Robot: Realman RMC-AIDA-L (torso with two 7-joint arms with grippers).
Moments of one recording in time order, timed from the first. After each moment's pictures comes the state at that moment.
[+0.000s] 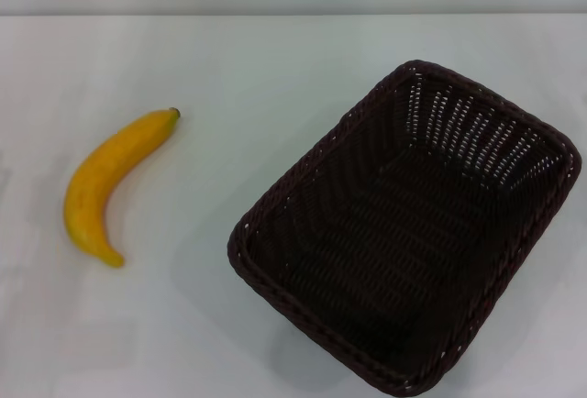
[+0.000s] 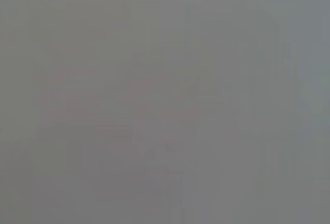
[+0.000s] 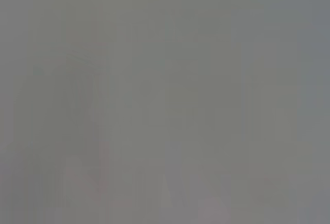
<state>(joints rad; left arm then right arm) -0.24 -2.09 0.80 0.04 -2.65 -1.62 2.82 0.29 2.00 -0.65 -0.72 1.76 1.22 -1.97</state>
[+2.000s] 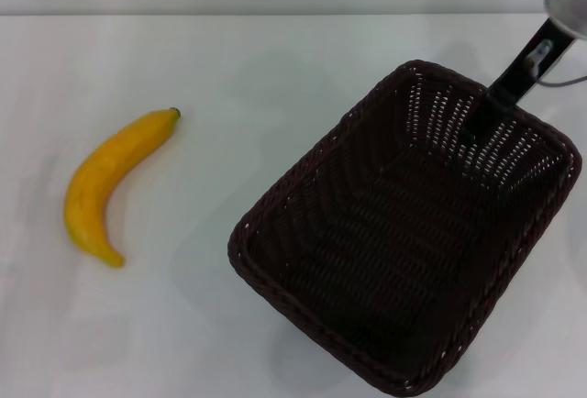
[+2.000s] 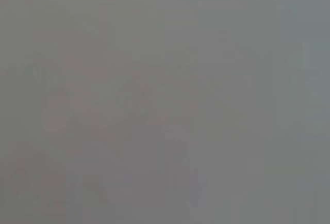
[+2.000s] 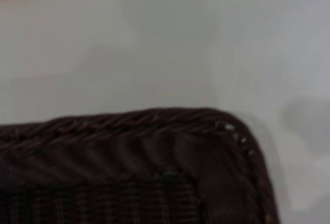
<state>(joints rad) -0.25 -2.08 0.79 0.04 -2.69 -1.61 2.82 1.11 2.00 -1.01 -0.84 0.31 1.62 -0.66</state>
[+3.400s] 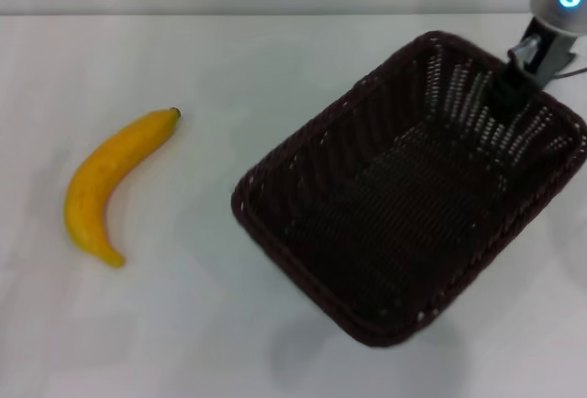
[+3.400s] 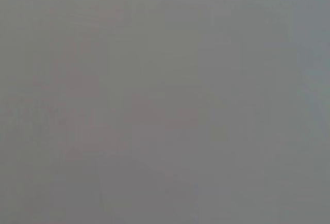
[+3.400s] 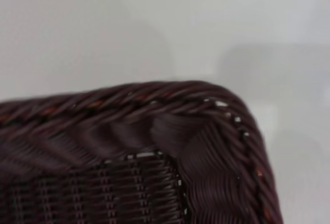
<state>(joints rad) -0.23 -2.08 0.79 0.12 -2.70 -1.62 2.82 1.19 2.00 -1.14 -0.72 0.20 1.54 -0.33</state>
